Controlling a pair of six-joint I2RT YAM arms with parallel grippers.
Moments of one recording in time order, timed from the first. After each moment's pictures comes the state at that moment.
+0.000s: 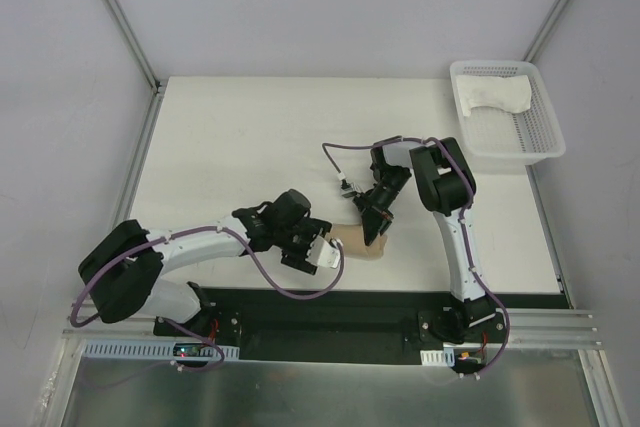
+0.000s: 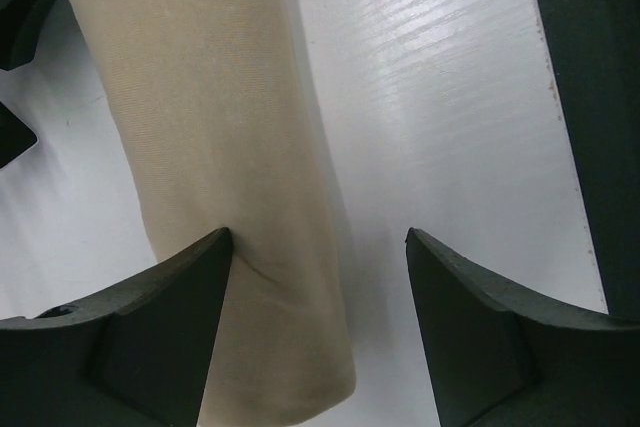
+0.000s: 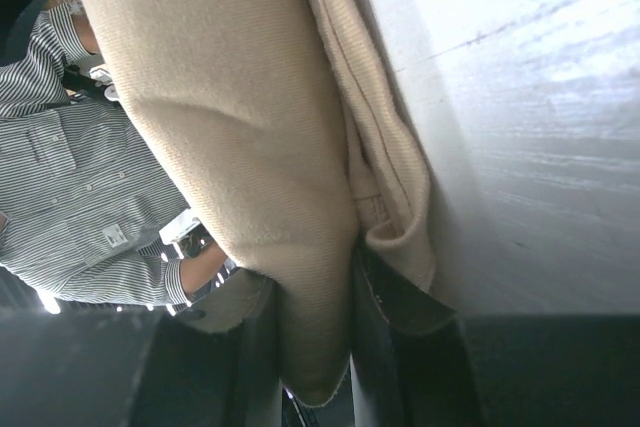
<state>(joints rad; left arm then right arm) -0.89 1.34 0.67 -0.29 0.41 0.98 0.40 2.44 1.62 -1.59 -0.89 -0.82</state>
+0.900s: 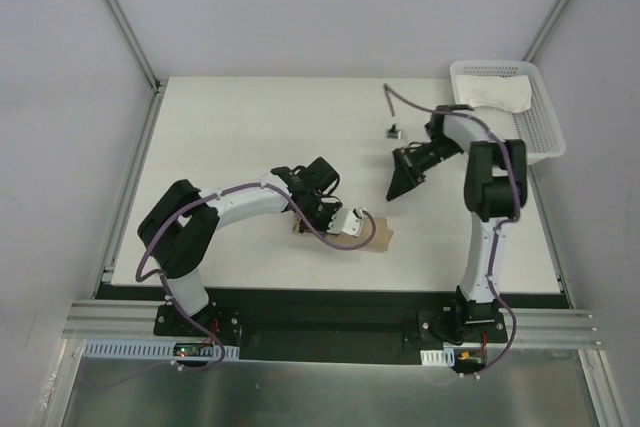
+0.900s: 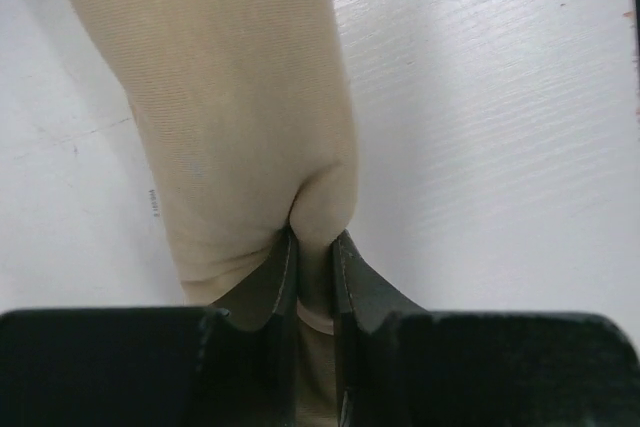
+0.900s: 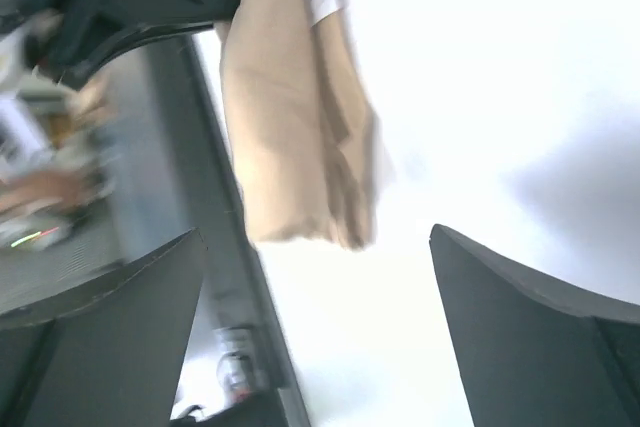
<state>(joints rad) -0.83 1.72 1.09 -0.61 0.42 1.02 0.16 2.26 1.66 -1.52 -0.97 -0.92</state>
